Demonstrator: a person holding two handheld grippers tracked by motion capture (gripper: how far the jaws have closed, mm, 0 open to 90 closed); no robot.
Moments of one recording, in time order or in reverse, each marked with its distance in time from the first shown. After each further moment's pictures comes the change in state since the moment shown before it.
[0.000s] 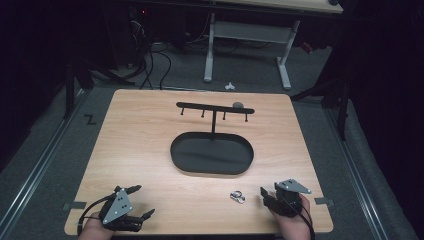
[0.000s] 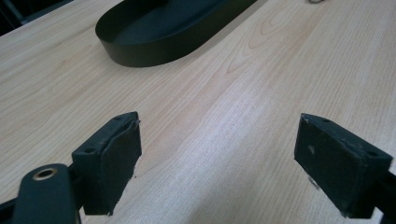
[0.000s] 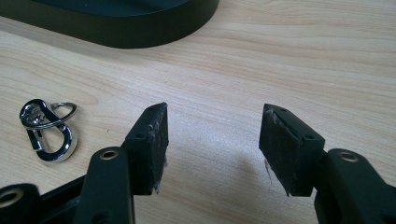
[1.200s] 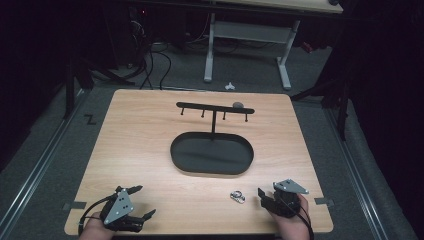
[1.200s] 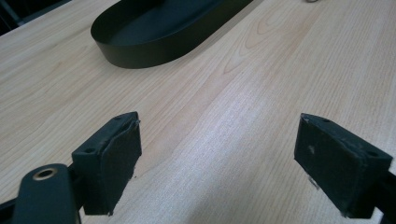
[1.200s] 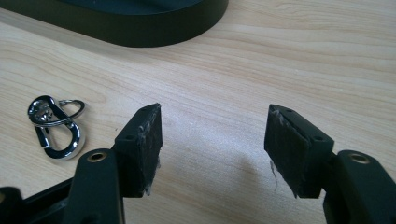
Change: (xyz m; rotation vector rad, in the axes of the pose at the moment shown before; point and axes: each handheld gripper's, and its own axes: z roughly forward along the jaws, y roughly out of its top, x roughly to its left) left arm -0.002 0.001 0.001 0.000 -0.007 0.010; right arm 0.005 0.001 0.001 -0.002 0.003 -0.033
